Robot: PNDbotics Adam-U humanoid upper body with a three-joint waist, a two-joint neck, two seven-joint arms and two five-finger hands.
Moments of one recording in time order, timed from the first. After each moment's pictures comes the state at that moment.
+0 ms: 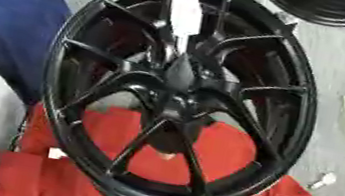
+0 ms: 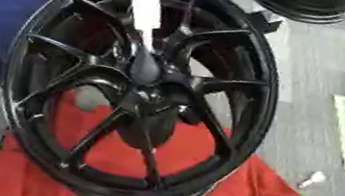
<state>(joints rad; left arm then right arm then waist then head) -0.87 1.13 -0.19 -1.65 0.08 -0.27 -0.85 -0.34 -0.78 -0.10 -1.98 -0.05 0.37 -0.75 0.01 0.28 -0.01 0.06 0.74</state>
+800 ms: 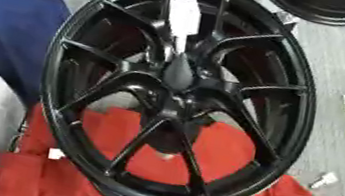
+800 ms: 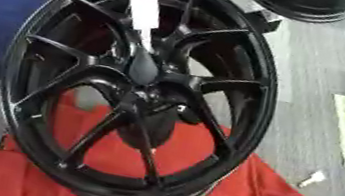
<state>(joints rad) -0.92 1.09 -0.28 -1.63 0.02 -0.28 -0.84 -0.35 -0.77 -0.10 -1.98 -0.05 0.37 -0.75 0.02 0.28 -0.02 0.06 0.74</state>
